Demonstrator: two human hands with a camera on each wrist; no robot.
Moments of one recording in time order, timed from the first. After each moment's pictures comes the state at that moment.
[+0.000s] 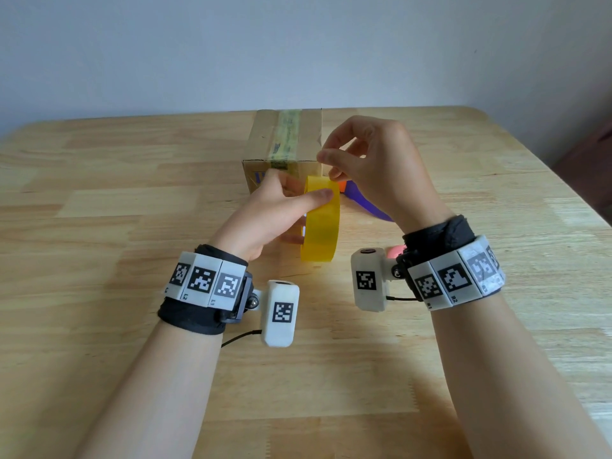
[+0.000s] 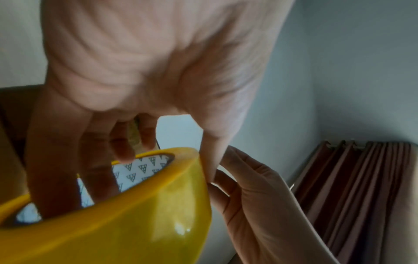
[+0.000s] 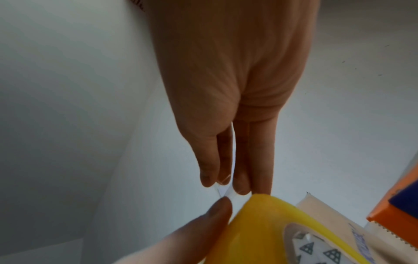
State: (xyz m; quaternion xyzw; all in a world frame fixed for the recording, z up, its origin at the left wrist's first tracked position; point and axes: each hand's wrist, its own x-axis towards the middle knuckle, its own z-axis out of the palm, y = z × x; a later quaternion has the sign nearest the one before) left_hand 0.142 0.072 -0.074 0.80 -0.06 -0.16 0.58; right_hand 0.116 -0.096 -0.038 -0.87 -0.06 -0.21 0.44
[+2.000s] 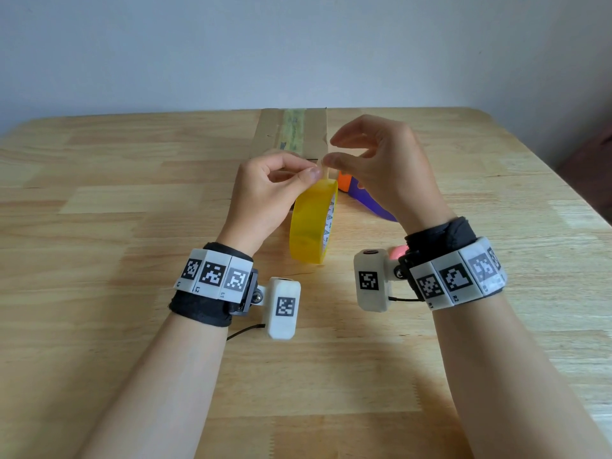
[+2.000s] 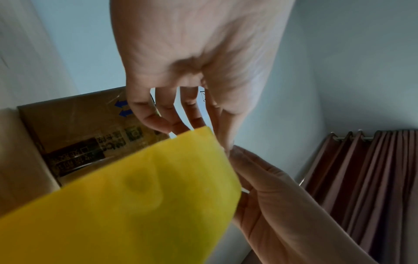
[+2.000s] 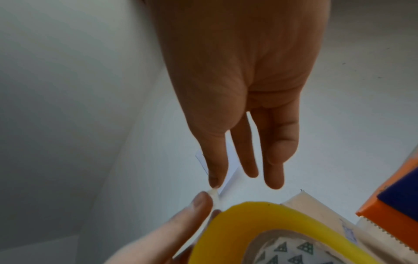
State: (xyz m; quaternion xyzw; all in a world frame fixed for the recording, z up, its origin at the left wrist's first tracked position) left_hand 0.154 0.080 -0.086 0.76 -0.18 0.08 0.63; right_hand 0.125 -0.103 -0.050 -0.87 -0.05 -0.22 0.44
